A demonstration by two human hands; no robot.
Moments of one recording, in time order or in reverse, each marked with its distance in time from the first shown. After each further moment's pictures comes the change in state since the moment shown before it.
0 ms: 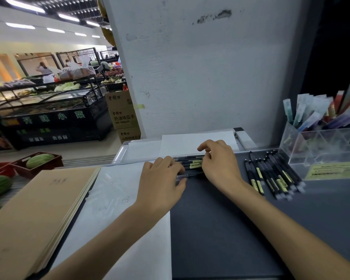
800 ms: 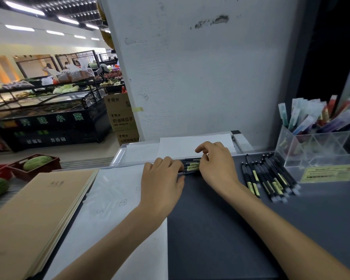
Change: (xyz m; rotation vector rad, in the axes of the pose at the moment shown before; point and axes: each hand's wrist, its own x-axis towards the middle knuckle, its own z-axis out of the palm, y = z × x) left_hand 0.007 0.014 0.004 0.039 0.057 -0.059; right_hand 0.000 0.000 -0.003 0.009 0.018 -0.002
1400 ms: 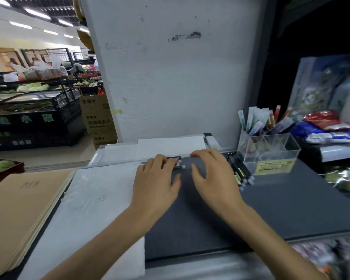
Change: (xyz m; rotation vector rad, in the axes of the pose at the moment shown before) left_hand -0.024 0.045 -0.032 -0.123 -0.001 0.072; right_hand -0.082 -0.001 -0.070 -0.054 0.163 -0.206
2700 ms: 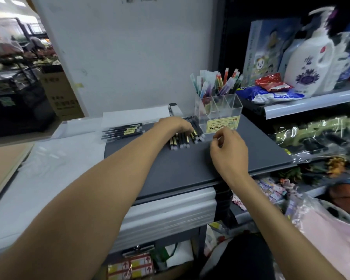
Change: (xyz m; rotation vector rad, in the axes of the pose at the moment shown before) left_hand 0.102 0.153 0.040 -0.159 -1.037 -0.341; right_hand -0.066 0.099 -0.085 -0.150 0.173 0.390
